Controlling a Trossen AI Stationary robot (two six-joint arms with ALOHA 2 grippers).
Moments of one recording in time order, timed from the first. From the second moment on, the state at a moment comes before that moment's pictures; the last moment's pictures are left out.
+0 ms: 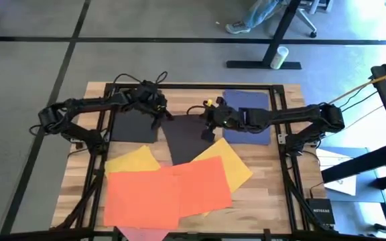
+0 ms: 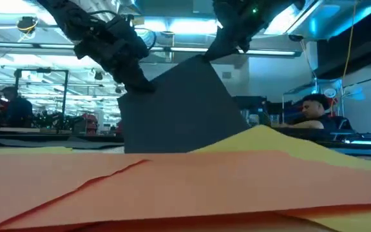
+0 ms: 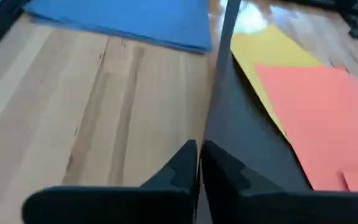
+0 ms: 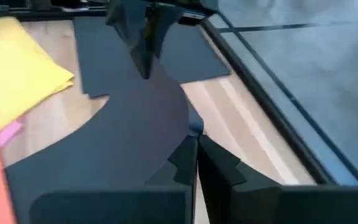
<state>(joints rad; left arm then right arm) 0.57 1.36 0.82 -0.25 0.49 0.29 -0.05 1.49 1.08 -0.20 0.42 0.04</state>
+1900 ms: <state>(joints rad) 0.97 1.38 0.92 -0.67 -0.37 0.37 -0.05 1.48 1.08 -0.22 0.59 0.00</state>
